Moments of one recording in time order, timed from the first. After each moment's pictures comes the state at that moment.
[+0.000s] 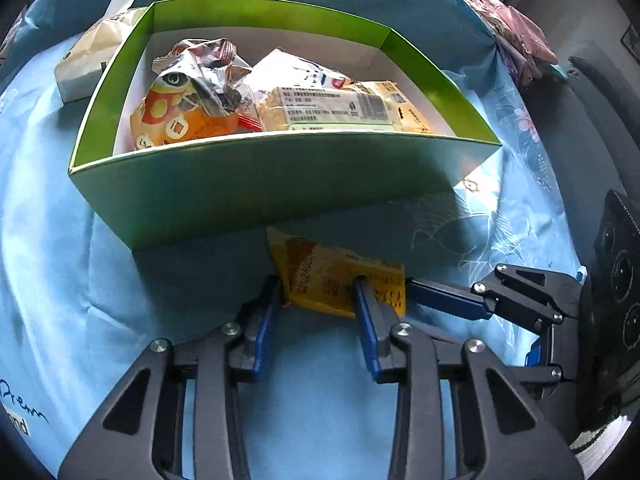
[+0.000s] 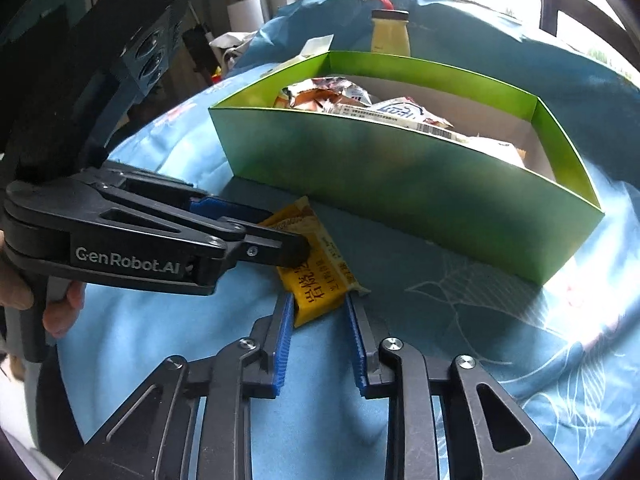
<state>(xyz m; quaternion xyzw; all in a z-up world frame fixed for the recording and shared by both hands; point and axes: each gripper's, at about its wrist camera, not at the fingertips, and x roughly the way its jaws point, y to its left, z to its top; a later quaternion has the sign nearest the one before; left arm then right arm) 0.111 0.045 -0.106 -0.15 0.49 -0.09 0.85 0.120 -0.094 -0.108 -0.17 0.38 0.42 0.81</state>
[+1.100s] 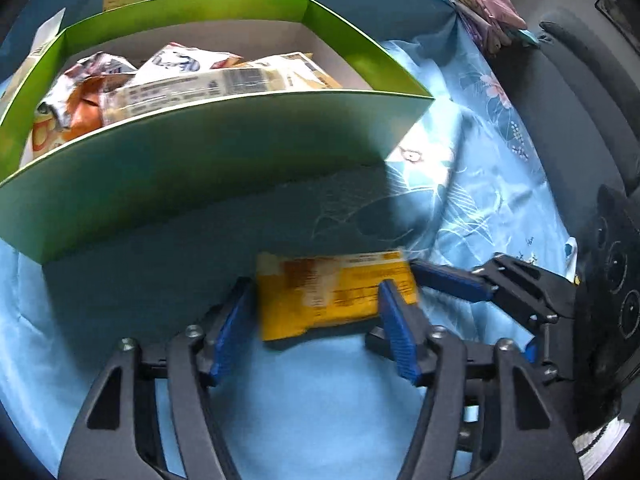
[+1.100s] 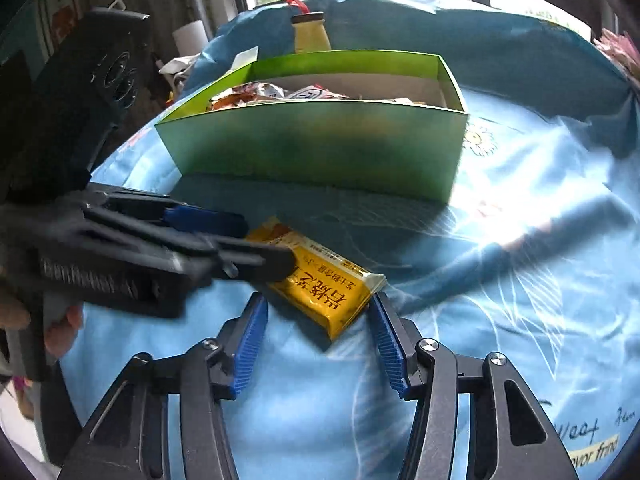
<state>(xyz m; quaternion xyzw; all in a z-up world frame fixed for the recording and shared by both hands) 0.122 -0.026 -0.105 -0.12 0.50 -0.14 0.84 0.121 -0.153 -0.114 -0.11 0.40 0.35 0.84</state>
